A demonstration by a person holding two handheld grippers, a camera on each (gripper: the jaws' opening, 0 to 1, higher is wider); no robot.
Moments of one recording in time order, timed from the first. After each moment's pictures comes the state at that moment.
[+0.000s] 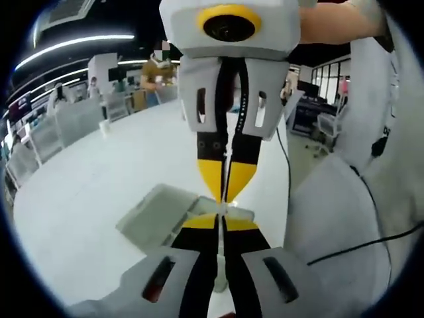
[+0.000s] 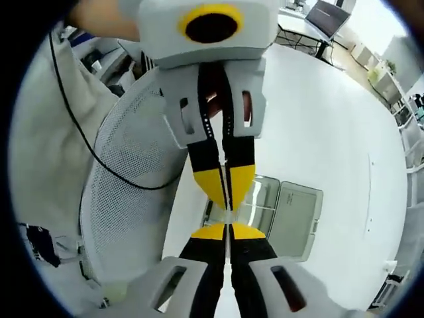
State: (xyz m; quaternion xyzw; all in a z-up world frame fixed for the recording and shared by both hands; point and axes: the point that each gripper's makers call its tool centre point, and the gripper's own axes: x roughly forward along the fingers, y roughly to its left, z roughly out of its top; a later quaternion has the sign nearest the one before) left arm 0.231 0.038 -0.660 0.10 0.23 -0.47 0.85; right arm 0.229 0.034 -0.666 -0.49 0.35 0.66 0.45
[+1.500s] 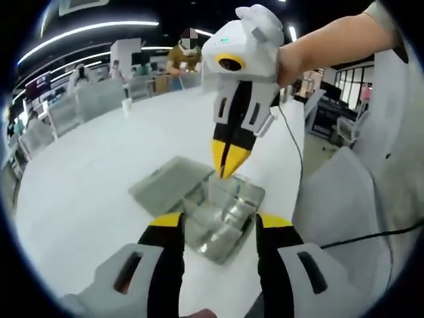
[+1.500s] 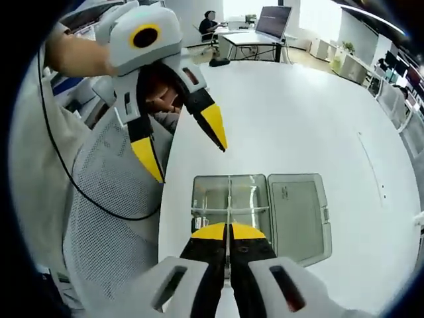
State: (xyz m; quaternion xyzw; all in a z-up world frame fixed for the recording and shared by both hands) left arm 0.213 0.078 -0.686 0.08 0.27 -0.39 0.87; right arm 0.259 0.034 -0.712 -0.35 0.36 0.65 0.57
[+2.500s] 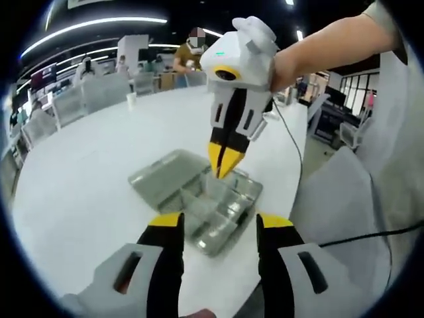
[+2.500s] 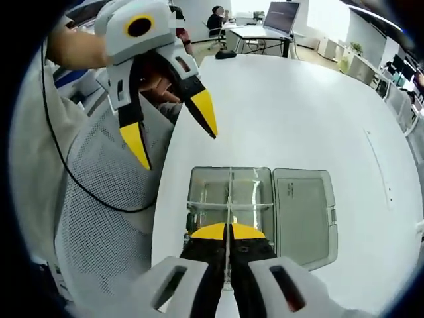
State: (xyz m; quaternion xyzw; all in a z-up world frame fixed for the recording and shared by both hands) left arm 0.205 0.081 -0.693 0.06 0.28 -0.38 0.88; right arm 0.259 0.034 -0.732 -0.37 0.36 0.66 0.55
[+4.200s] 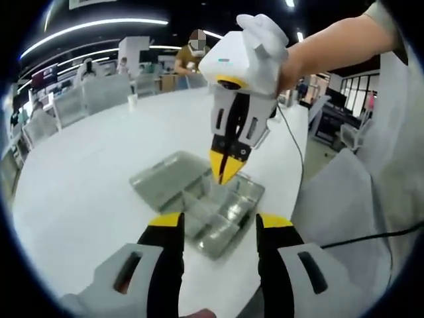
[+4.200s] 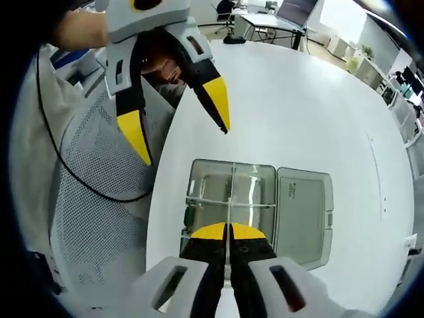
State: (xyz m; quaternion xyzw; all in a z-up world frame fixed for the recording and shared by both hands) left arm 0.209 0.082 -0.692 0.06 0.27 -0.38 0.88; right arm 0.253 0.035 -0.734 -0.44 0.36 0.64 0.52
